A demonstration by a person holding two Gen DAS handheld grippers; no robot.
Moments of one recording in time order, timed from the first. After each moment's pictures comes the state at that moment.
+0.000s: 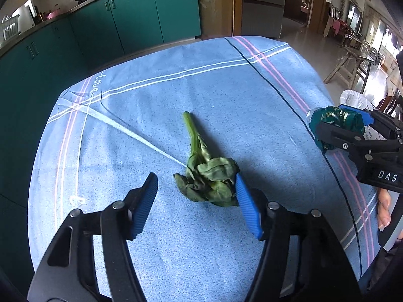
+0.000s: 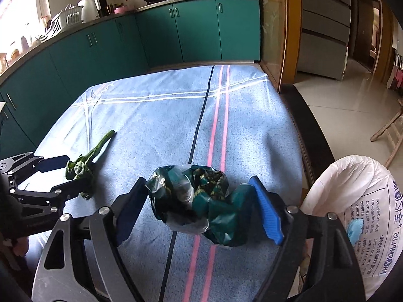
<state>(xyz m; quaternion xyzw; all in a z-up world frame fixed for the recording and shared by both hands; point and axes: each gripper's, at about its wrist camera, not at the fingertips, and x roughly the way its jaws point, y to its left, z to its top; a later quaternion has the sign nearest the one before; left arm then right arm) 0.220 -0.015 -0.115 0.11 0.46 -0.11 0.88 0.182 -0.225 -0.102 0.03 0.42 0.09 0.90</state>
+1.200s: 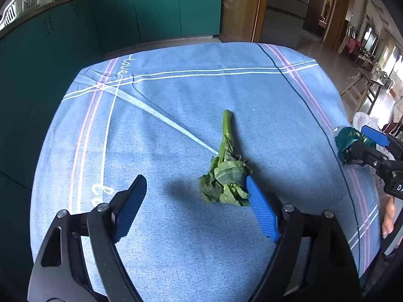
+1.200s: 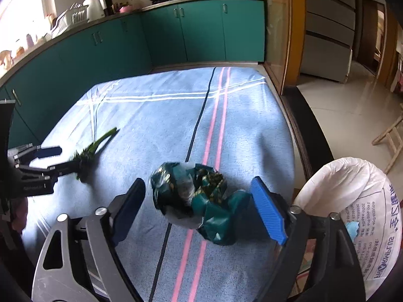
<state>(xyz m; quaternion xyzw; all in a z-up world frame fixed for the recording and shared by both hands) 0.234 0.033 -0.115 0.05 0.47 -0.08 0.88 0.172 -0.238 -0.093 0.03 0.42 0.10 0.90</state>
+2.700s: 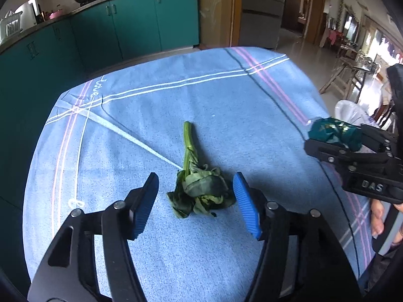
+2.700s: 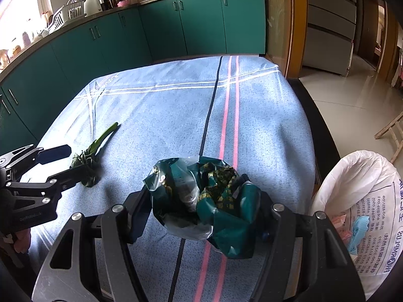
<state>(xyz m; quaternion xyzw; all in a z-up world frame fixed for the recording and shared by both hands) 0.224 -0.006 -0.115 0.08 0.44 -0.12 0.89 0.185 -0.220 -0.109 0.03 0.44 0.10 0.89</state>
